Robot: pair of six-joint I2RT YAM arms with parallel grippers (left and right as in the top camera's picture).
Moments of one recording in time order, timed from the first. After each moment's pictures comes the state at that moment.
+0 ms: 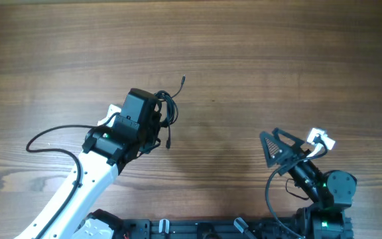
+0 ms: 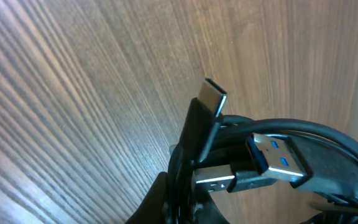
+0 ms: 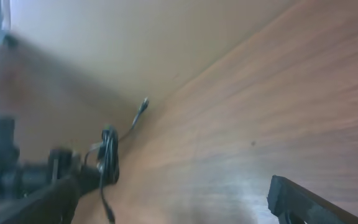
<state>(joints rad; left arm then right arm) -0.45 1.19 0.89 -0.74 -0.06 -1.64 -0.10 0.19 0.01 0.11 -0.73 0.82</state>
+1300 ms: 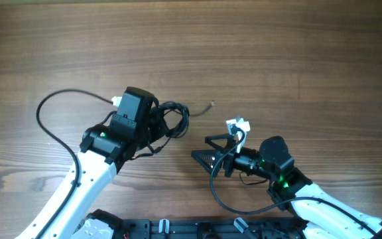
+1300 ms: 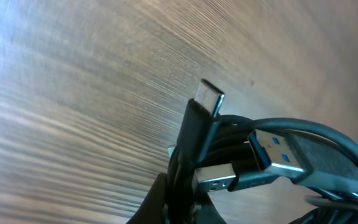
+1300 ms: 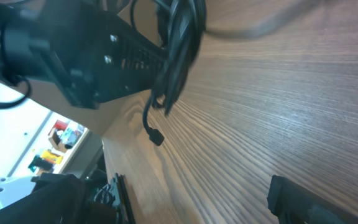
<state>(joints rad) -0.42 1.19 0.89 -0.73 0.07 -0.88 0.61 1.16 0.19 0.73 -0.58 0.71</state>
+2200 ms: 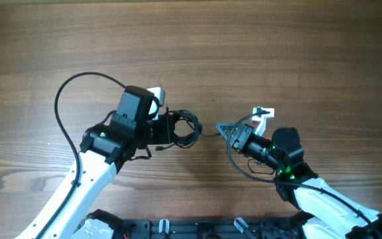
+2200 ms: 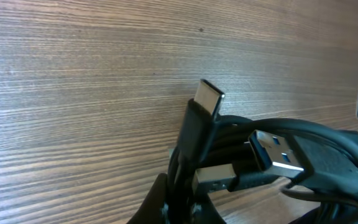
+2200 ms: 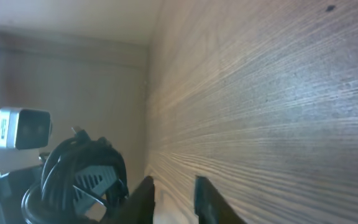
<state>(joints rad) -0.42 1.19 0.89 -0.70 0.26 -0.49 0.42 1.23 0.19 0.73 -0.51 1.23</state>
